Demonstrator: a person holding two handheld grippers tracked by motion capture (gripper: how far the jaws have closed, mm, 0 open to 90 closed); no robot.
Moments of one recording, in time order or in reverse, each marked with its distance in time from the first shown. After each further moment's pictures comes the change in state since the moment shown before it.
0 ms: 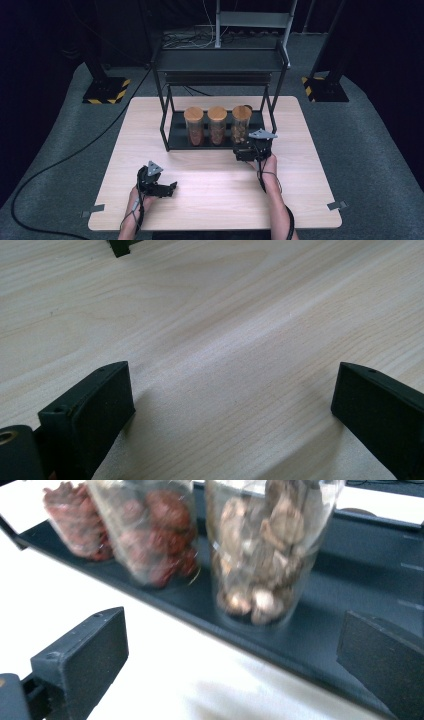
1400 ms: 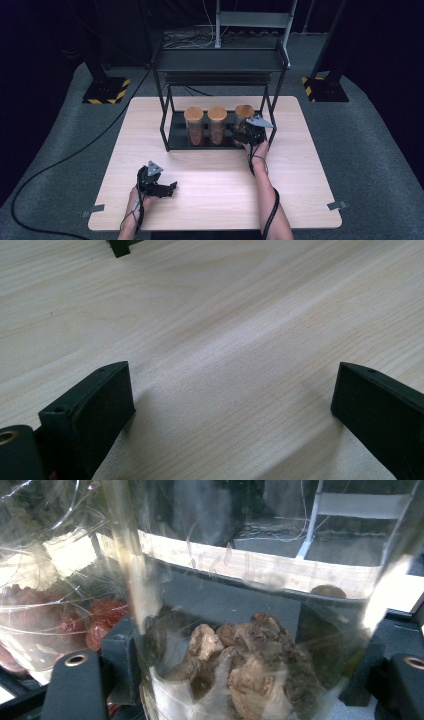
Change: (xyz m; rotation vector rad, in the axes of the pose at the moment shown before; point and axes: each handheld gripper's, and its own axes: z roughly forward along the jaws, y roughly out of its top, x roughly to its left) left arm 0.000 0.000 0.000 -0.001 0.000 0.001; right arm -0.019 0.033 0.055 -0.239 -0.038 0.038
